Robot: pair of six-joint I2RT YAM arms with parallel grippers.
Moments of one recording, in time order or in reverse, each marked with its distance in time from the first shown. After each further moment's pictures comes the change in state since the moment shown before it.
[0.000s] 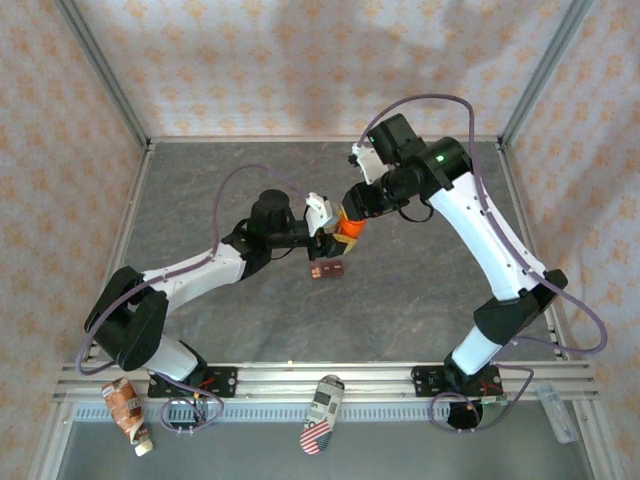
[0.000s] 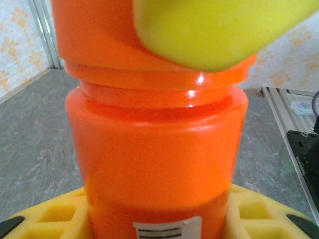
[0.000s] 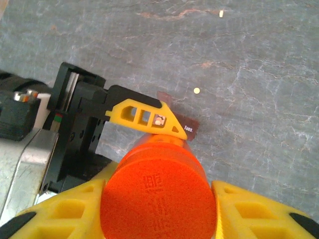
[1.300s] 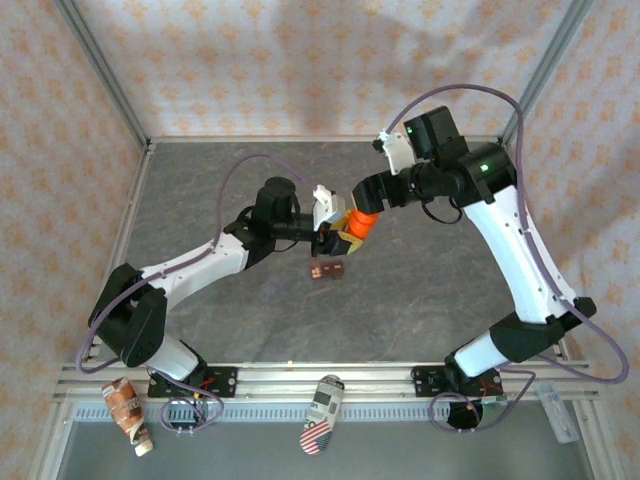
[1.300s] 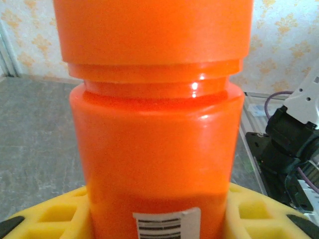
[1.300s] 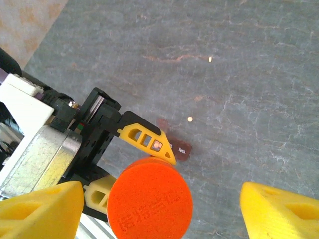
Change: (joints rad) left arm 0.000 0.032 0.132 -0.151 0.169 0.013; right arm -0.070 -0.119 0.013 0.029 -0.048 -0.101
